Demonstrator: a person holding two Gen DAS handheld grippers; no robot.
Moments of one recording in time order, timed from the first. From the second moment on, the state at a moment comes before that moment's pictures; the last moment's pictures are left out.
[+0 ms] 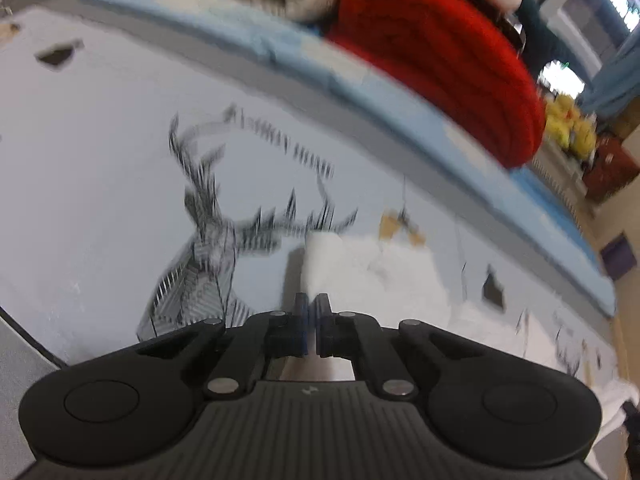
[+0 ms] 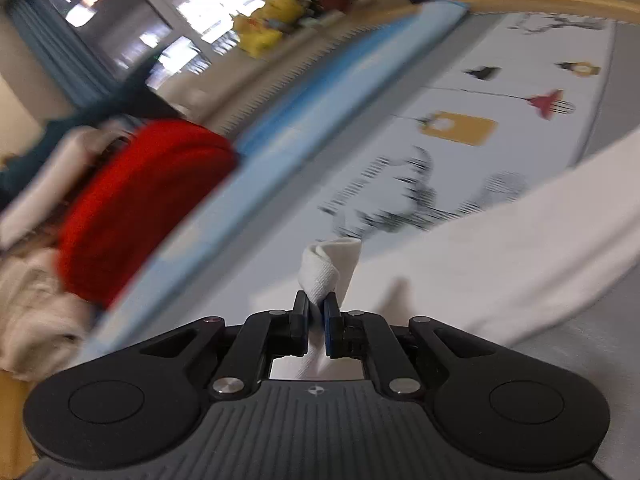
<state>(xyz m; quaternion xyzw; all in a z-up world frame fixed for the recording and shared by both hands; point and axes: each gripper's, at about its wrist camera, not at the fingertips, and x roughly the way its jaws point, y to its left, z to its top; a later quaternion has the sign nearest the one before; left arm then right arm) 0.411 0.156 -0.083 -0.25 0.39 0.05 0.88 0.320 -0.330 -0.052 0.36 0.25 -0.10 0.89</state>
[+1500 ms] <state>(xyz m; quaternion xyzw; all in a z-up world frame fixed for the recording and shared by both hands) 0.376 0.116 -0.096 -0.15 0.55 0.04 0.82 0.391 -0.379 -0.096 0.21 0.34 -0.15 0.90</state>
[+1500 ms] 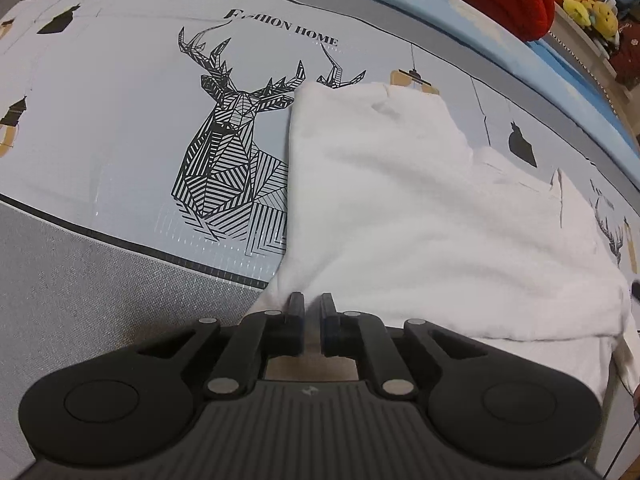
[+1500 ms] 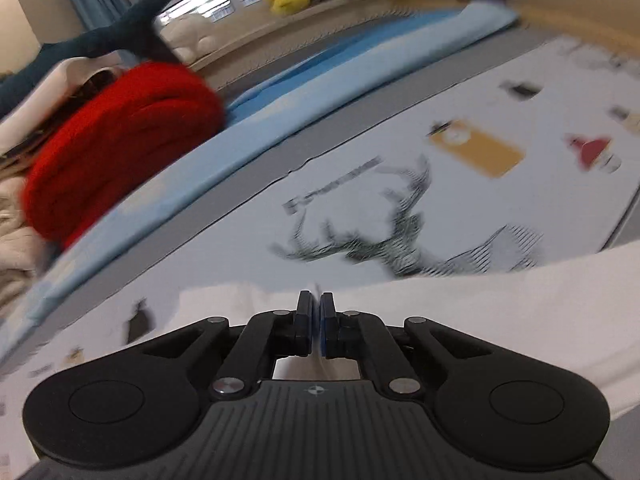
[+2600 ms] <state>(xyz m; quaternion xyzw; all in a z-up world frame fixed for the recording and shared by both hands) 0.367 0.047 -0.057 -0.12 0.50 0.01 0.86 0.229 -0.590 -0.089 0.36 0.31 -0.35 0.80</state>
